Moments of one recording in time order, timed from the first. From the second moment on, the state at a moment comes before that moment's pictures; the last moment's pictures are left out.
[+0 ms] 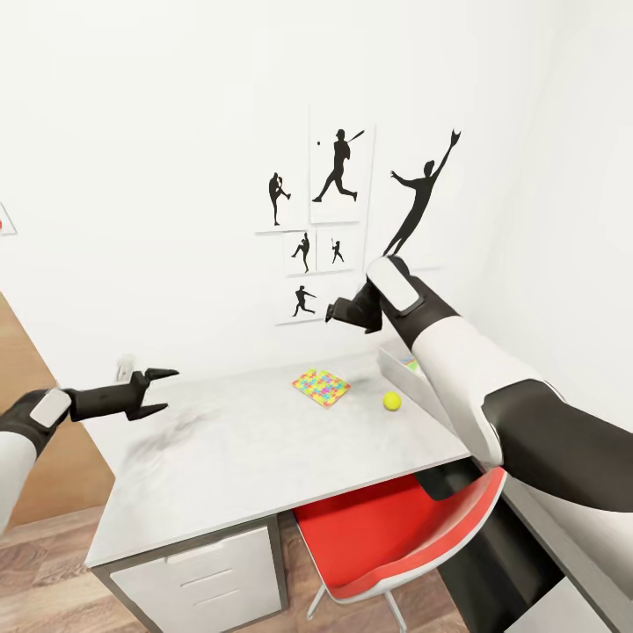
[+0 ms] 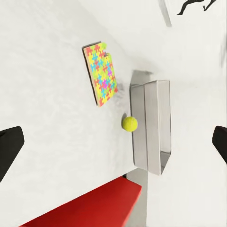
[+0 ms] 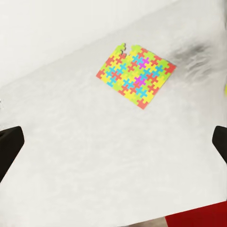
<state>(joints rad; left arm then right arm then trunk) -1.13 0.44 0.31 -0.24 0.44 1.03 -0.69 -1.49 0.17 0.29 -0.47 -1.06 0.93 -0.67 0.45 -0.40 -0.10</state>
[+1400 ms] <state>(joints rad) -1.01 0.53 0.30 -0.24 0.43 1.02 -0.85 -1.47 0.17 0.30 -0.52 -1.06 0.92 -0.68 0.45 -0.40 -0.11</state>
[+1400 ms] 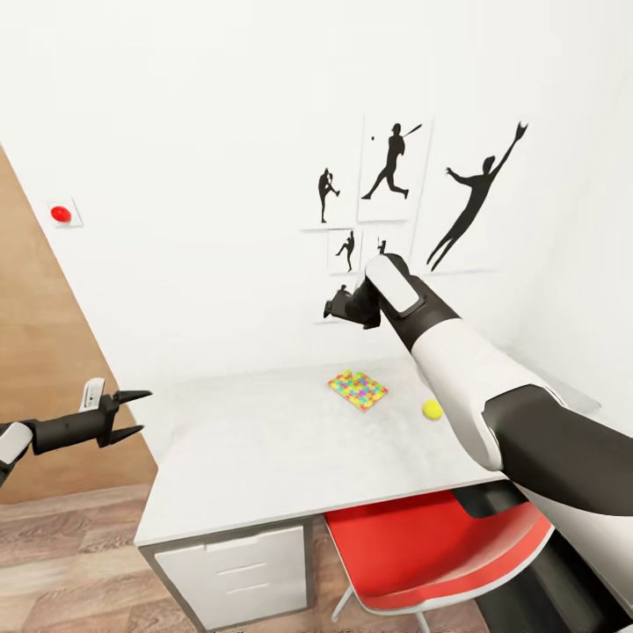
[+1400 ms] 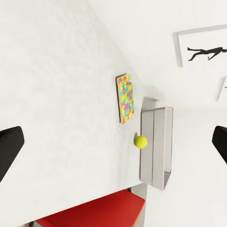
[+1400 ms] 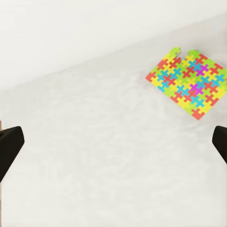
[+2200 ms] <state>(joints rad) -1.00 0.54 0.31 -0.29 0.44 1.03 -0.94 -1.47 0.17 0.34 -0.44 -0.98 0.85 -0.67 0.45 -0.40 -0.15</state>
